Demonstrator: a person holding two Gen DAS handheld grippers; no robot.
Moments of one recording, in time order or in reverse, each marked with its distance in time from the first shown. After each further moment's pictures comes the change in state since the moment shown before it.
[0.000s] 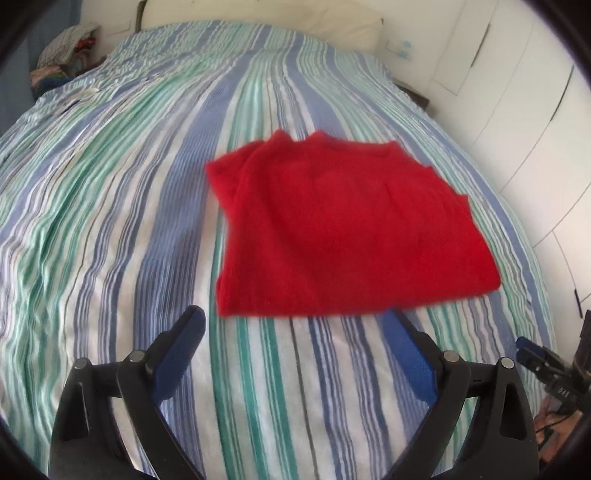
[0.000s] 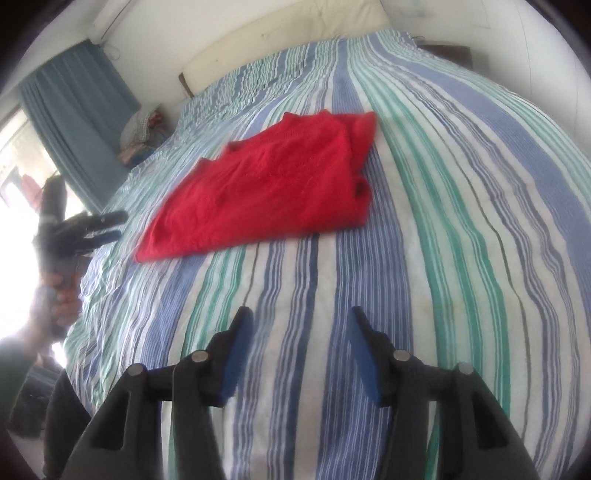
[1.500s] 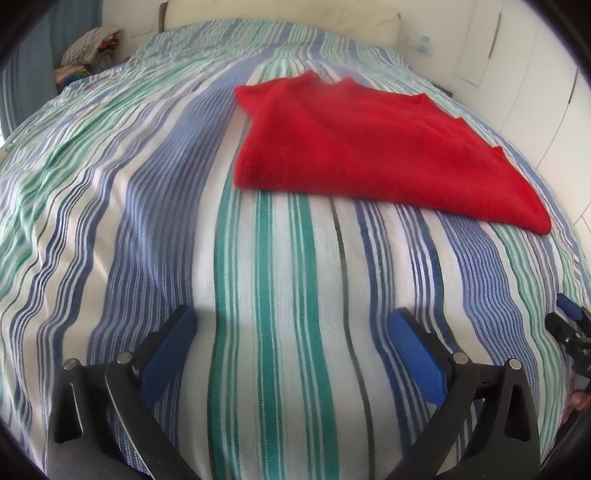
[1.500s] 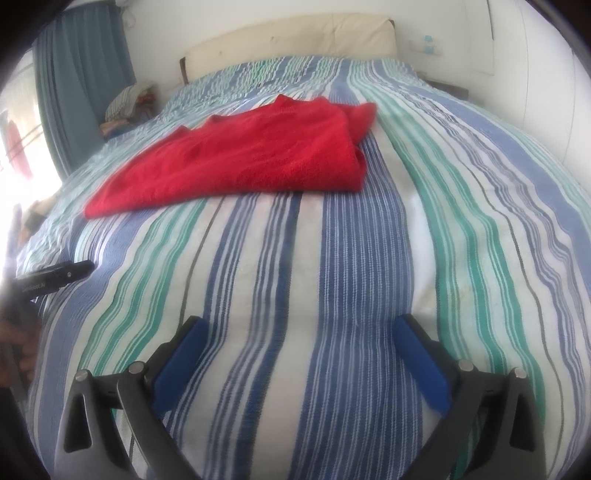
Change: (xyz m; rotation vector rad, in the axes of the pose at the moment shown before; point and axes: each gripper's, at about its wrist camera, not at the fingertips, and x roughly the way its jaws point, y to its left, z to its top) left arm 0.039 0.008 -0.079 0.002 -0.037 0.099; right arm 0.051 0.012 -0.031 -0.170 -0.066 -0.185
